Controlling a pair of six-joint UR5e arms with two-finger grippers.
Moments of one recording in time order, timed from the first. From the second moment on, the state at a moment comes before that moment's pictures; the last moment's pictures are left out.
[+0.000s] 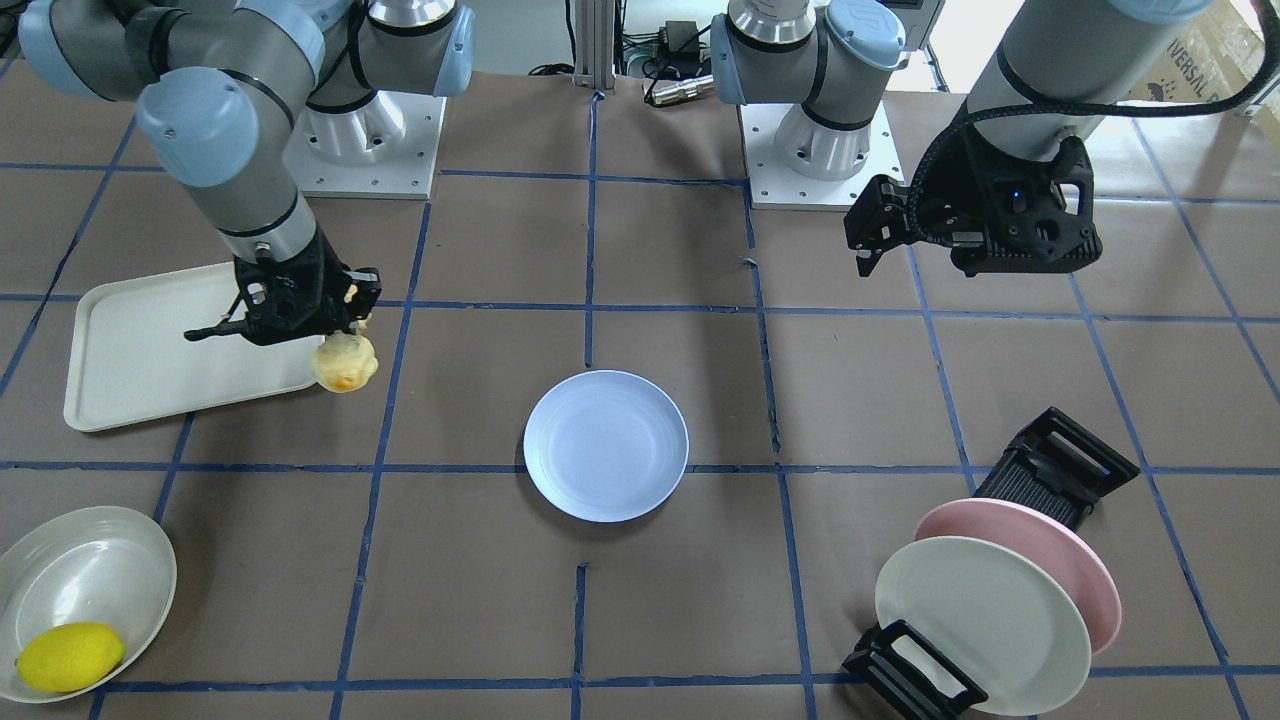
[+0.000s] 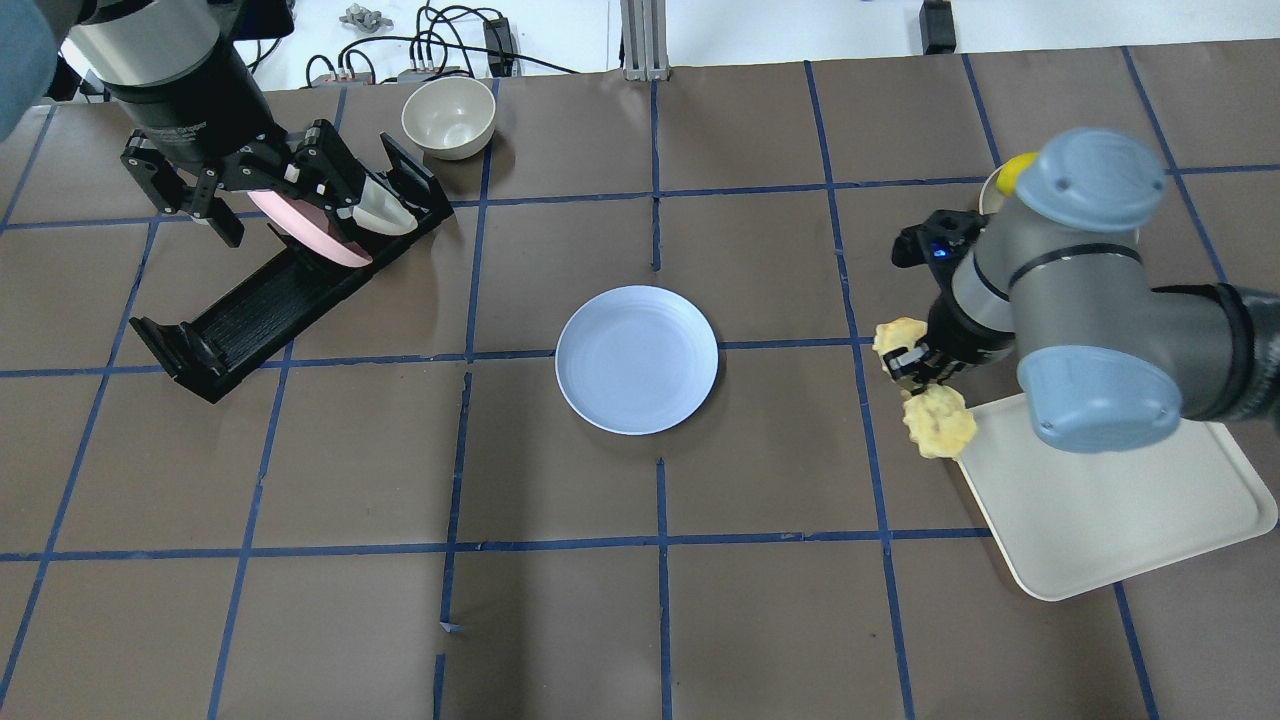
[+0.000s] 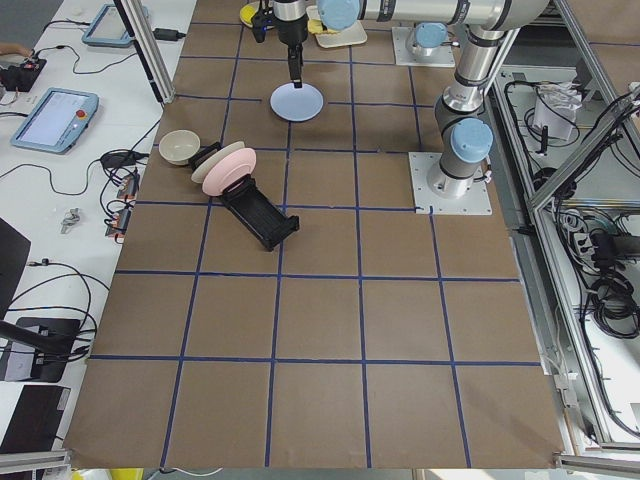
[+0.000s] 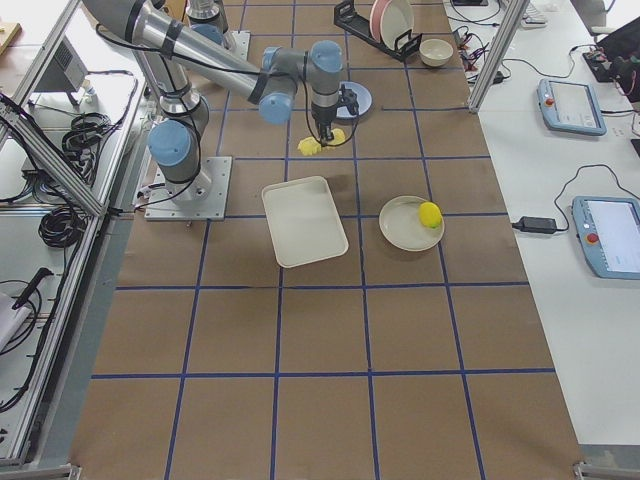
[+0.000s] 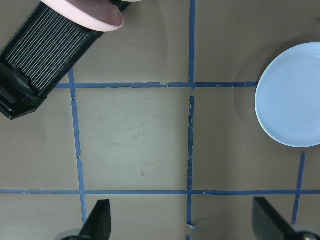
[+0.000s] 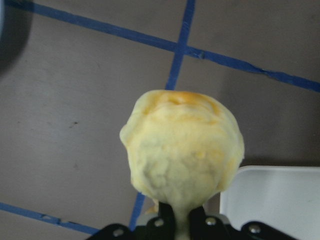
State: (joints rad) left arm -1.50 -1.63 -1.46 -1.70 1.60 0.06; right arm 1.55 -1.53 2.04 -2.06 -1.54 -0.29
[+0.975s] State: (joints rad) left arm -1.50 -1.63 -1.46 -1.70 1.60 0.06; right arm 1.99 -0.99 1.47 -2.04 -1.53 0.09
